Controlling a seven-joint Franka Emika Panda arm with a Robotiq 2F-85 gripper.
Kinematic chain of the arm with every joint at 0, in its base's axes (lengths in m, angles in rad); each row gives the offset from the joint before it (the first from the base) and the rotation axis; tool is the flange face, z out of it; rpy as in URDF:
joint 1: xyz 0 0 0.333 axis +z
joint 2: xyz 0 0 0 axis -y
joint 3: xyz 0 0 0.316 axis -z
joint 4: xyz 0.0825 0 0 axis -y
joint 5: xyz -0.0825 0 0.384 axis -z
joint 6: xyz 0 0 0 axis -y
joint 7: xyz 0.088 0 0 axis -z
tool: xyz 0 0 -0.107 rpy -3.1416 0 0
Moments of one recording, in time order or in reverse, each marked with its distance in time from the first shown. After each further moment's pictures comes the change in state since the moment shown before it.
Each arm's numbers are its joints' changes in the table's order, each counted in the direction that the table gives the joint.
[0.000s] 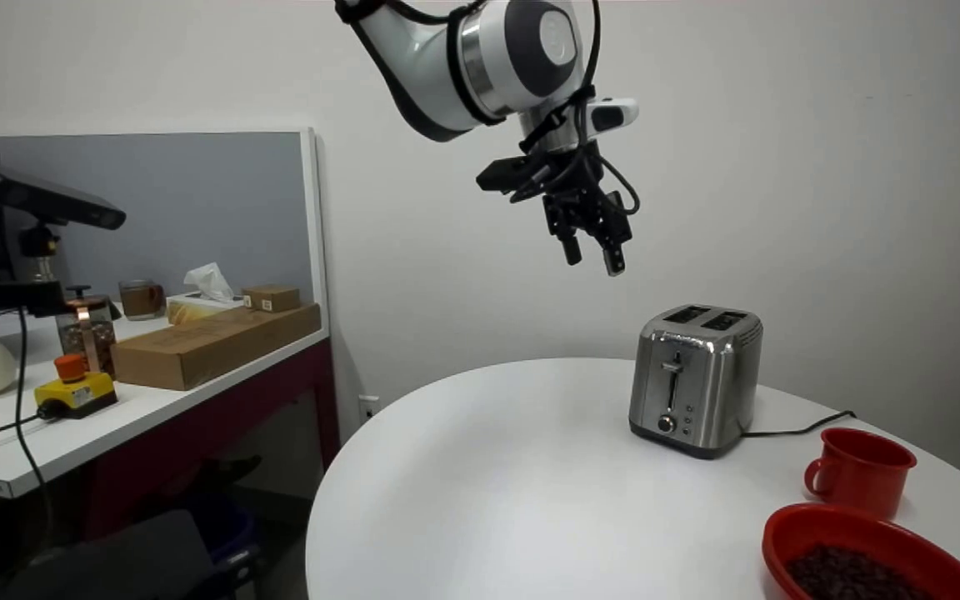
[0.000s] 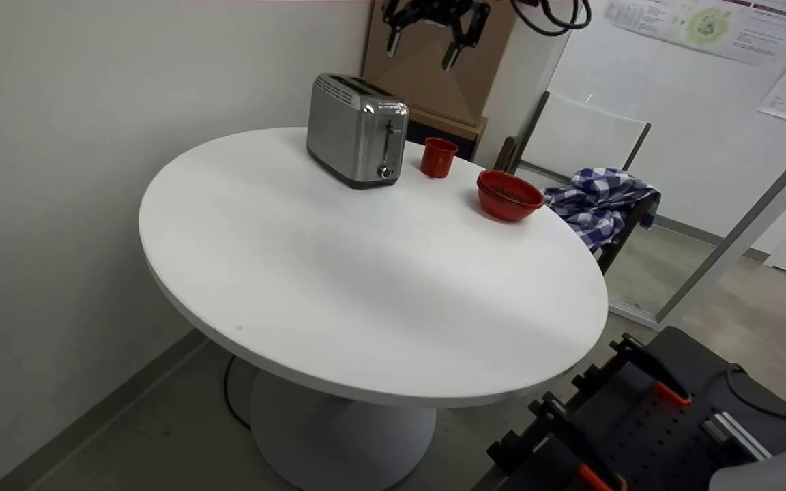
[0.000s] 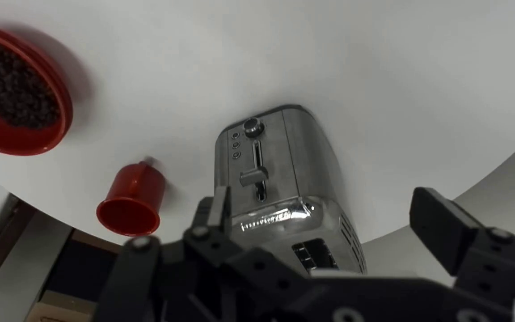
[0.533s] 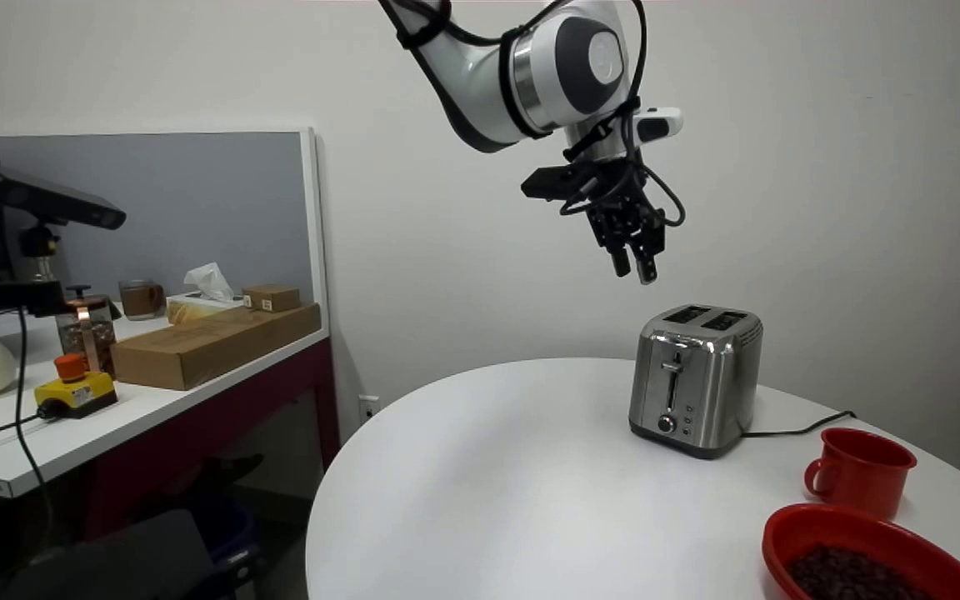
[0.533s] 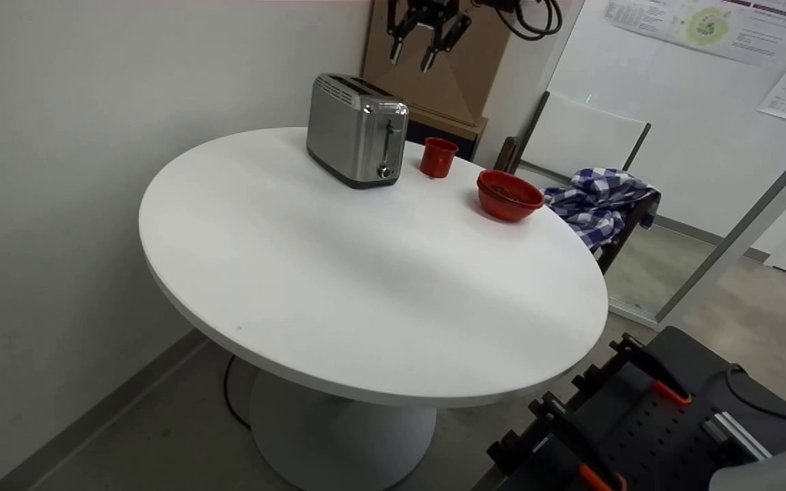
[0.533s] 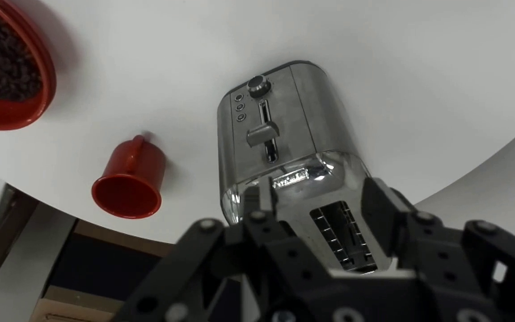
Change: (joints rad) arm 0.046 -0.143 0.094 0.170 -0.050 -0.001 -0.036
